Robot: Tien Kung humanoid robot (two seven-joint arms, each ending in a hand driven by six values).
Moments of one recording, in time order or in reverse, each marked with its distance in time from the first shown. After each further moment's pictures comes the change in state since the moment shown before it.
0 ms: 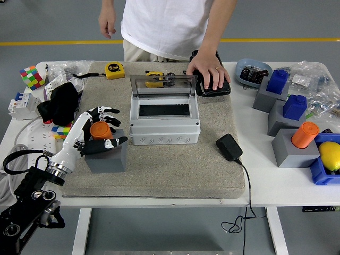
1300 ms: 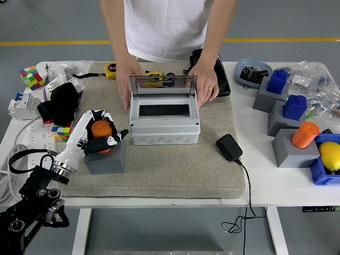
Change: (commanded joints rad) left arm -0.037 -0.005 0.051 0.030 -0.054 0.014 -0.049; right arm 0.001 0.003 -0.007 -0.001 0.006 0.000 0.000
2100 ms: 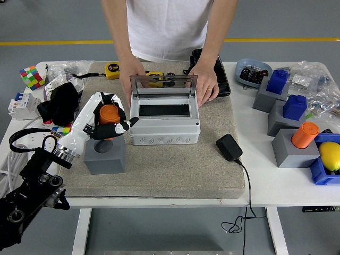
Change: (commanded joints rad) left arm -0.096 0.045 0.024 -0.118 0.146 0.008 0.035; right arm 0.002 0.003 -0.002 0.001 0.003 -0.001 0.001
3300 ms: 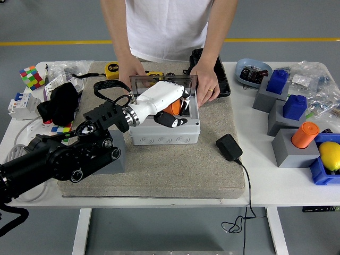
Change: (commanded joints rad) left arm -0.570 -0.157 0.525 0.317 0.446 0.131 0.405; right arm -0.001 0.014 -0.044 -0.004 0.029 -0.003 0.001
